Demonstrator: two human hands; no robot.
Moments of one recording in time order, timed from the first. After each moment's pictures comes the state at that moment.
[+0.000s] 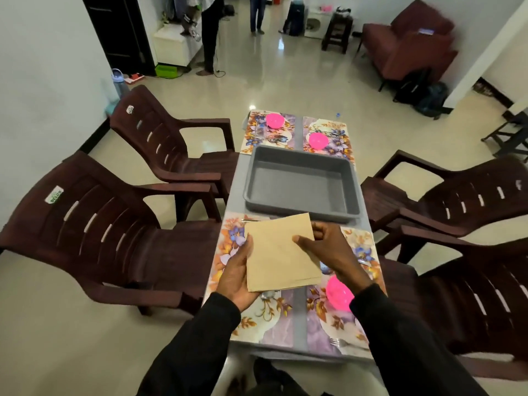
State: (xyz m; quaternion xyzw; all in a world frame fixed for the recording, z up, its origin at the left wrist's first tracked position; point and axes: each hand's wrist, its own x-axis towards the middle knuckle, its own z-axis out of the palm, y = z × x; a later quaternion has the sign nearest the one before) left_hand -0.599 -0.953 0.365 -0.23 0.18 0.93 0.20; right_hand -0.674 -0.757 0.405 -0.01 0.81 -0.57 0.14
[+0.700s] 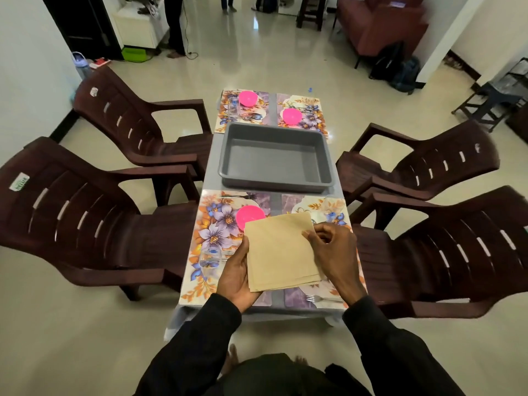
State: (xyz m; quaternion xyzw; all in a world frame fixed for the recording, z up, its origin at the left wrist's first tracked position) left_hand -0.523 -0.885 0.362 -0.20 0.19 0.94 0.22; right_hand -0.572 -0.690 0.384 0.03 0.89 -0.45 -0.10
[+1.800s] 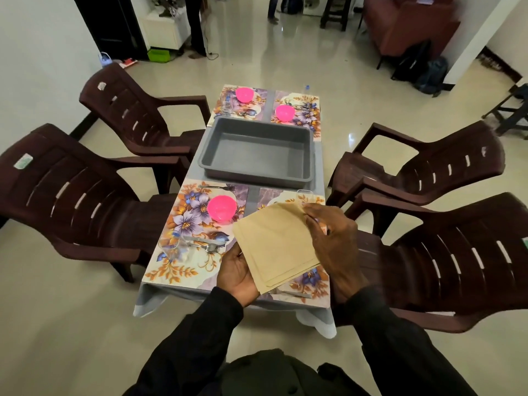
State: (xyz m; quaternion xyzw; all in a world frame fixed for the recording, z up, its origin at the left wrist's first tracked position) left_hand -0.505 -0.722 0.370 -0.25 0.13 0.95 0.15; right_hand -0.582 -0.529 0.394 -0.19 0.87 -0.40 -0.22
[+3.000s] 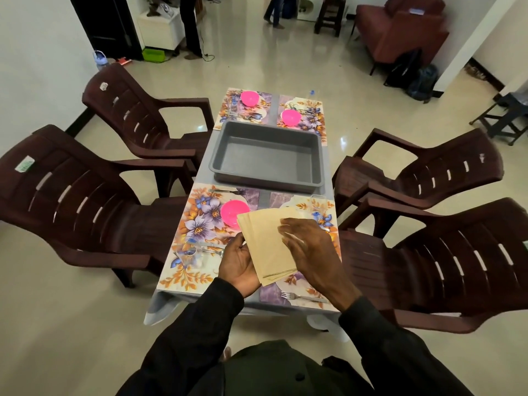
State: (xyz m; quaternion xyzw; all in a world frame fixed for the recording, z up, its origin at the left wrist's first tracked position) left_hand -0.531 -0.798 0.361 -0.24 0.18 0.93 0.20; right_hand -0.563 -0.620 0.379 -0.24 0.91 -0.34 -0.06
